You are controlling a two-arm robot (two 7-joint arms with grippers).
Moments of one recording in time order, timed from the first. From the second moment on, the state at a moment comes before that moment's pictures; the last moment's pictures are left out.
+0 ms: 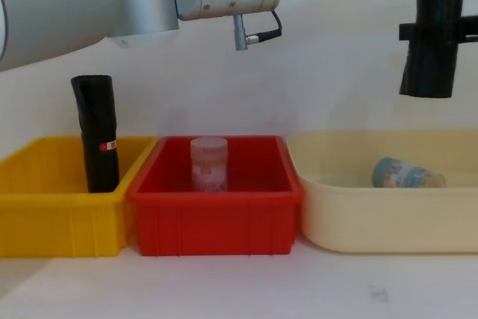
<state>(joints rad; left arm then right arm) -1.03 -0.02 0.57 -0.80 -0.55 0.06 -0.83 0.66 0.50 -0.39 -1.29 0.53 0.21 0.43</state>
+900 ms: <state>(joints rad) -1.03 -0.02 0.57 -0.80 -0.55 0.06 -0.83 0.69 0.47 -0.38 -1.24 0.53 0.21 0.45</state>
